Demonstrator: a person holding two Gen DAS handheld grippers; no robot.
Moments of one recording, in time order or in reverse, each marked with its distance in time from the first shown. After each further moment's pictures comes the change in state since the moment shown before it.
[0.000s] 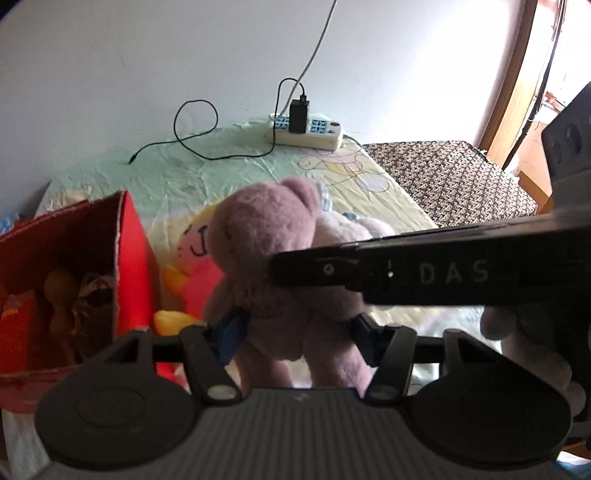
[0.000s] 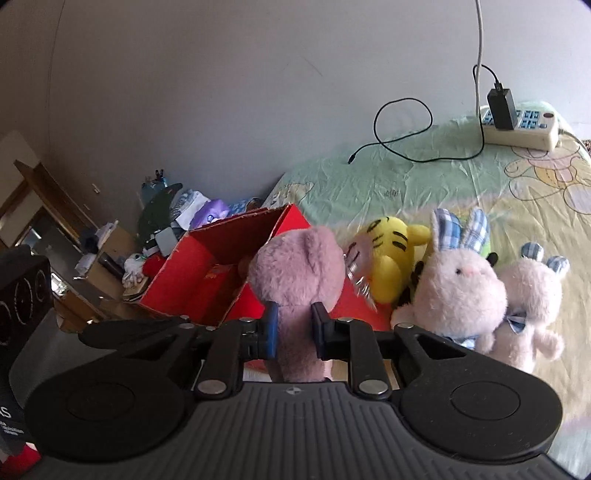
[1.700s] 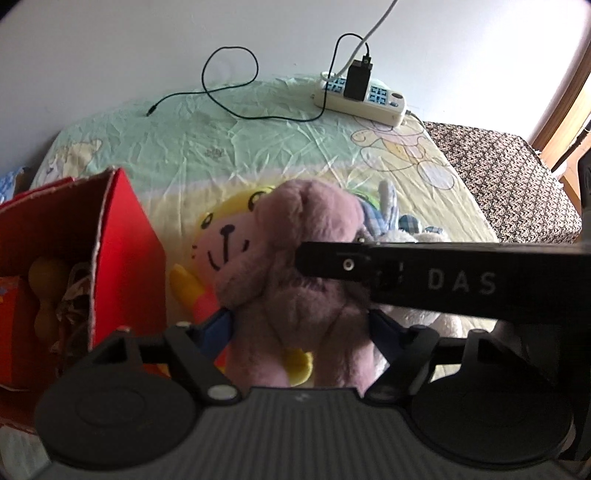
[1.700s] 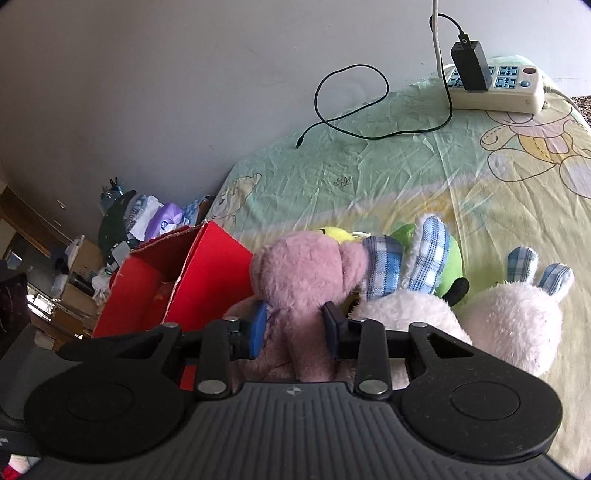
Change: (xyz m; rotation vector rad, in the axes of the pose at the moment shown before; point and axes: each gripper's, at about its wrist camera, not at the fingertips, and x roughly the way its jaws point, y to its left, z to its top) left arm 0.081 0.030 0.043 -0.149 0.164 0.081; right arm 0.051 -0.072 0.034 0.124 0.079 -0.046
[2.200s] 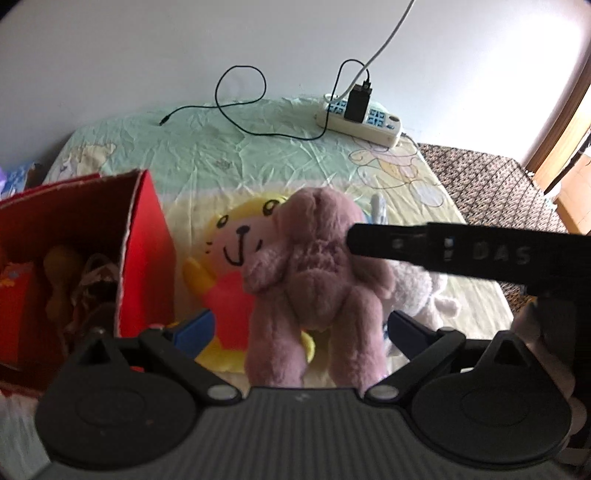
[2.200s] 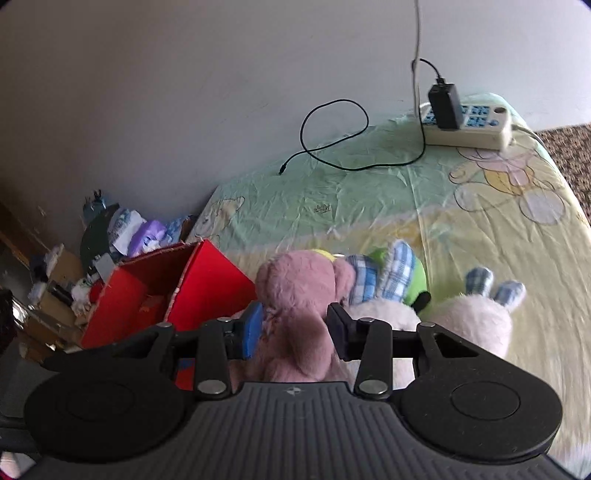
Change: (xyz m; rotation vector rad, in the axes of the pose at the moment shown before) left arm -0.029 0.002 -0.014 -0.039 -0.059 -0.008; right arm -0.026 0.018 -0.001 -0.046 -0.077 -0.113
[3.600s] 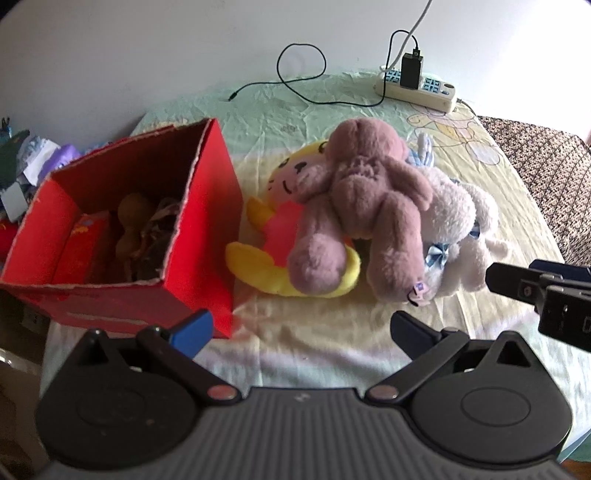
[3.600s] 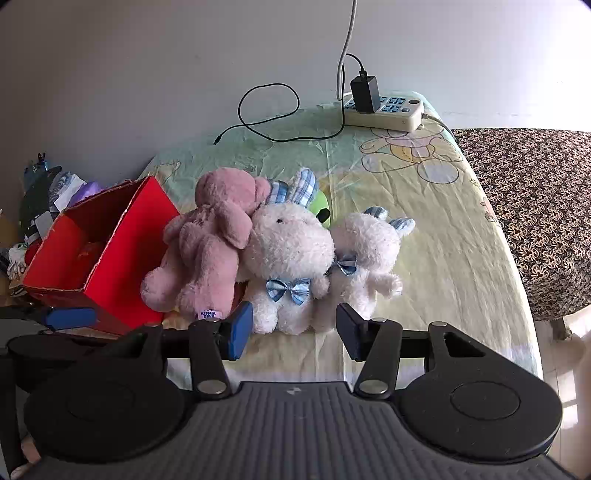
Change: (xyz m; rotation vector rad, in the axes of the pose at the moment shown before) left arm -0.022 -0.026 -0.053 -0.021 0.040 0.283; right arm -0.062 0.006 -0.071 -0.043 0.011 -0.281
